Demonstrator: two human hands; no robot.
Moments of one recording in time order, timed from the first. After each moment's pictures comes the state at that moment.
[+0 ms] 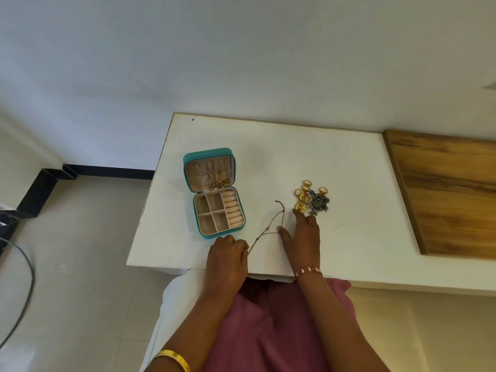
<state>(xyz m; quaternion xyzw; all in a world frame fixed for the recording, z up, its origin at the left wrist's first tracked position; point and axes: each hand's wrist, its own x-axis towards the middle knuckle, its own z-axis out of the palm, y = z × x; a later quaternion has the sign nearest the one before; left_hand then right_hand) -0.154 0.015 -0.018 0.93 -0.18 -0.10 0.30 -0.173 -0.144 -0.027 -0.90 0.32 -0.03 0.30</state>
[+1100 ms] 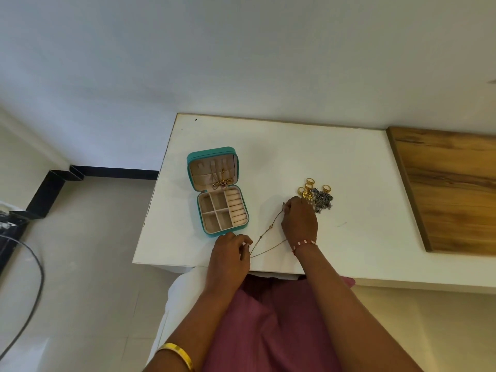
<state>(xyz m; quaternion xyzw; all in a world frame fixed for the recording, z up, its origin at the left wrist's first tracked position) -0.152 0.017 -0.022 0.91 -0.14 -0.11 0.38 -0.134 -0.152 -0.034 -0.93 0.30 -0.04 0.23</state>
